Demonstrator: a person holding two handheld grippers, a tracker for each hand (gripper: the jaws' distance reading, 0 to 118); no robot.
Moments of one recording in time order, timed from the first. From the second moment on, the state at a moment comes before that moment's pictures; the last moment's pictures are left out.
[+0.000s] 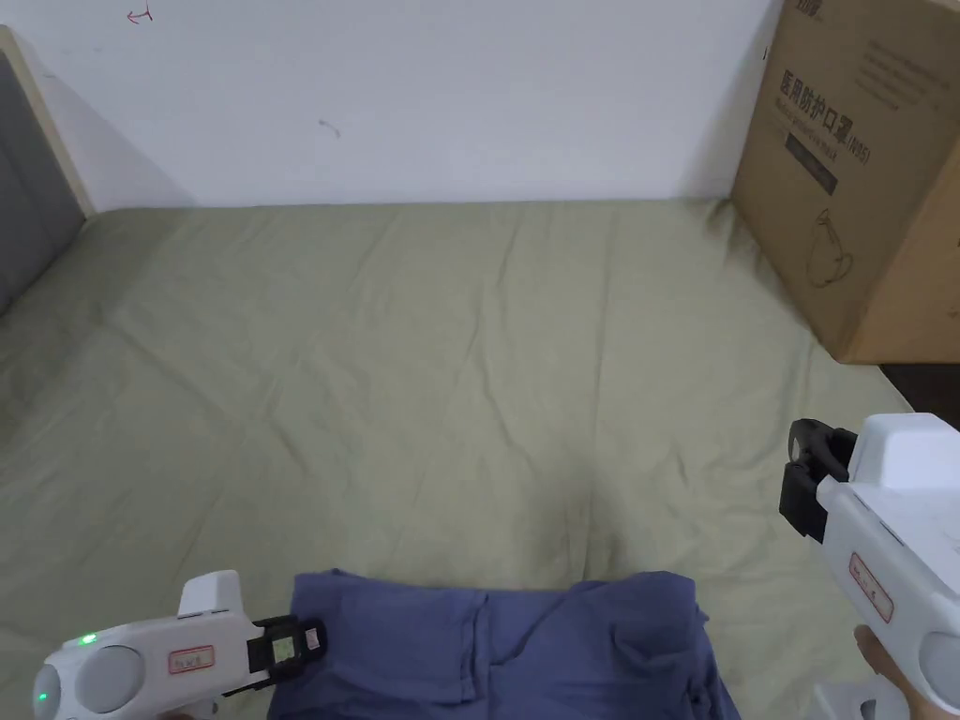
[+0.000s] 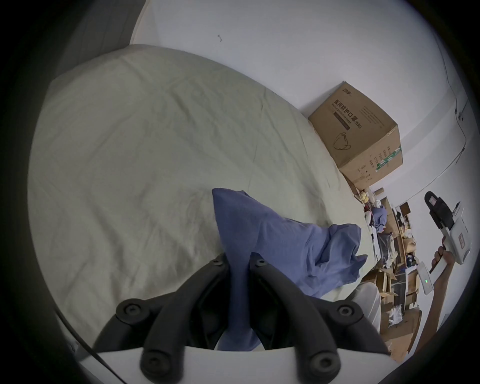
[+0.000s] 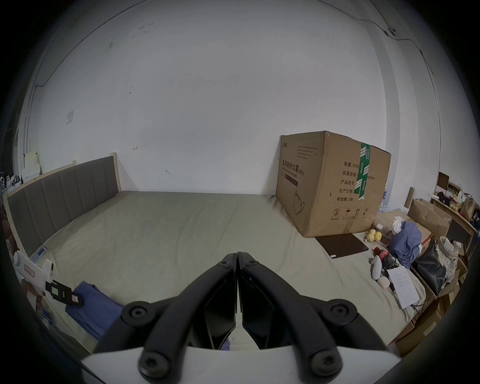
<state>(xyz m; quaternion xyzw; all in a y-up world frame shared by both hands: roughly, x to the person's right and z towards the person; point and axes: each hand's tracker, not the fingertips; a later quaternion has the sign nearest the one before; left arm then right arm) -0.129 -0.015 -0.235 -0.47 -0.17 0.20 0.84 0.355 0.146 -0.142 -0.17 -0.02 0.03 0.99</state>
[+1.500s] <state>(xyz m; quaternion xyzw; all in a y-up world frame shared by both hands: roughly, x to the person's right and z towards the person) 0.174 -0.006 -0.237 -0.55 -0.24 -0.04 0.80 0.412 0.146 -0.098 -0.15 -0.06 -0.01 0.99</state>
